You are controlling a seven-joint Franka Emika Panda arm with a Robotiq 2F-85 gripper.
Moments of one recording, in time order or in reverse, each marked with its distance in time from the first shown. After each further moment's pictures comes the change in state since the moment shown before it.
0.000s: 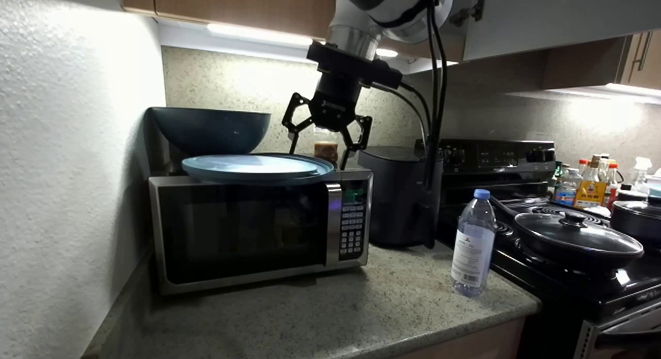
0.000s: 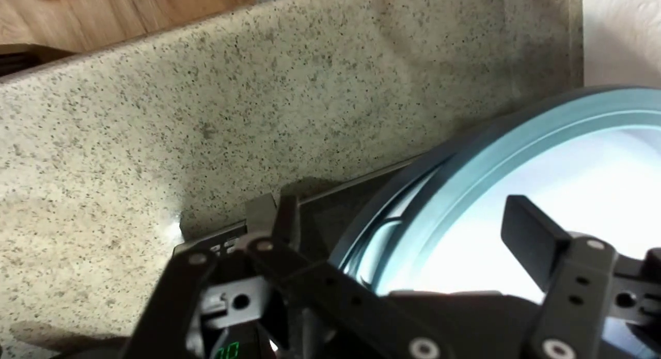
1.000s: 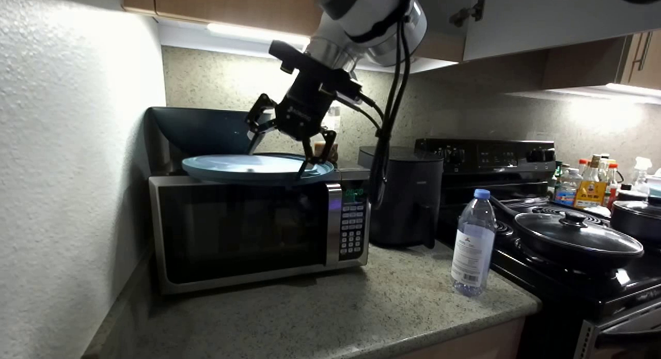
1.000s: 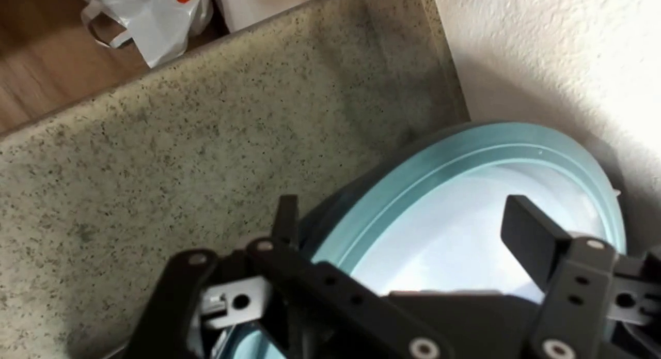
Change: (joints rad) arm 0.030 0.094 0.012 0.047 0.249 0.104 0.034
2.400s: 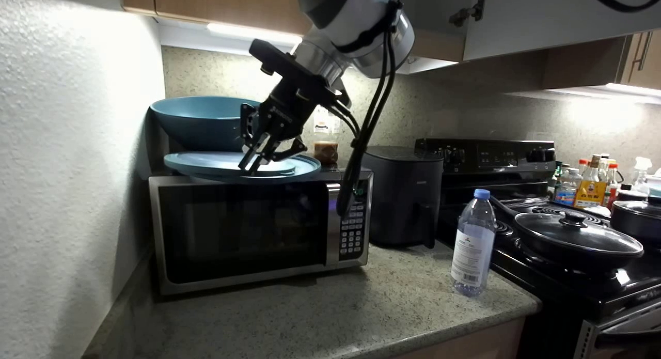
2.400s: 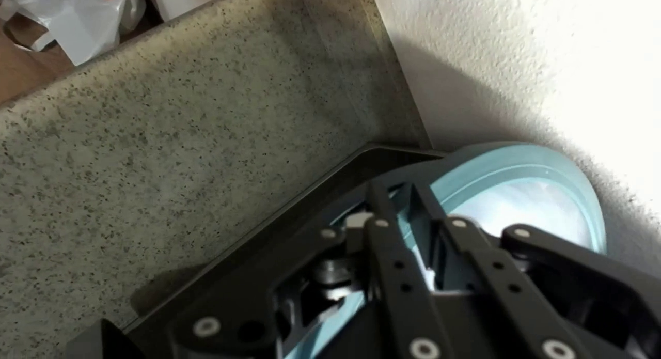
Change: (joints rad) arm 0.018 0.037 0.022 0.002 0.056 0.164 0.034
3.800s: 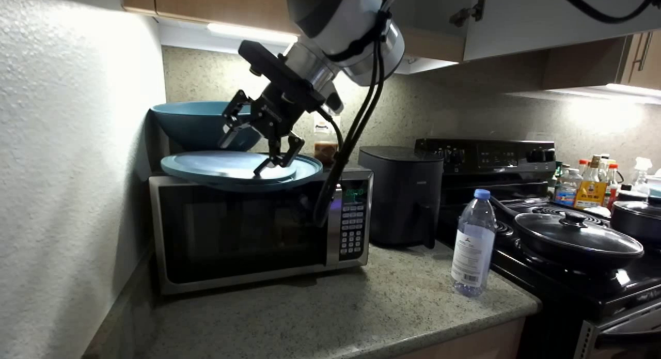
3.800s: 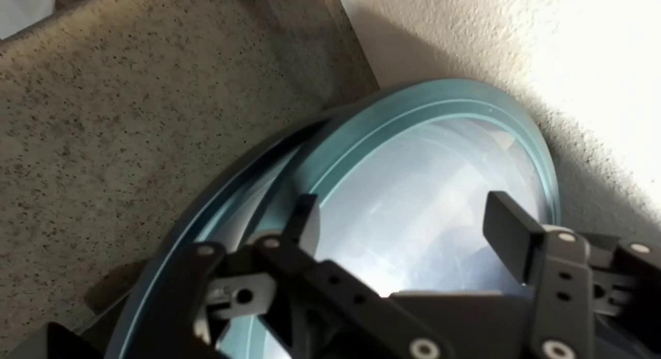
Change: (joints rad) arm 0.015 0.038 0.004 0.023 0.000 0.122 0.044
